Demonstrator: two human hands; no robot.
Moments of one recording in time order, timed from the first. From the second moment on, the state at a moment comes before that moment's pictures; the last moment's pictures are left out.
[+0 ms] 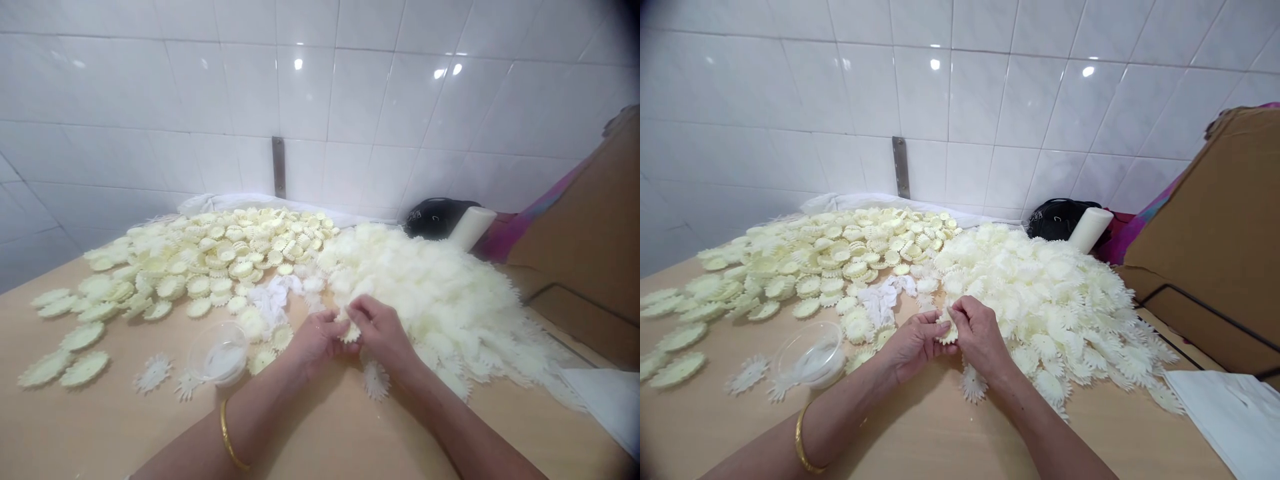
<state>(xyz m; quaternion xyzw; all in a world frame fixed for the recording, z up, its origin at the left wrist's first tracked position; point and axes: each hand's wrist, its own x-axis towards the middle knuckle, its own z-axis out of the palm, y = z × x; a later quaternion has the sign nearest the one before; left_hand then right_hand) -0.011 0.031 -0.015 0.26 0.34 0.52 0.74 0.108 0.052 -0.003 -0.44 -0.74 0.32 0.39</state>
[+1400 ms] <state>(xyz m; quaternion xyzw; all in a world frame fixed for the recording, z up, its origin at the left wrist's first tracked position) -0.013 0.030 -0.012 0.31 0.44 0.47 0.70 0.123 0.065 0.001 -0.50 -0.73 0.10 0.45</state>
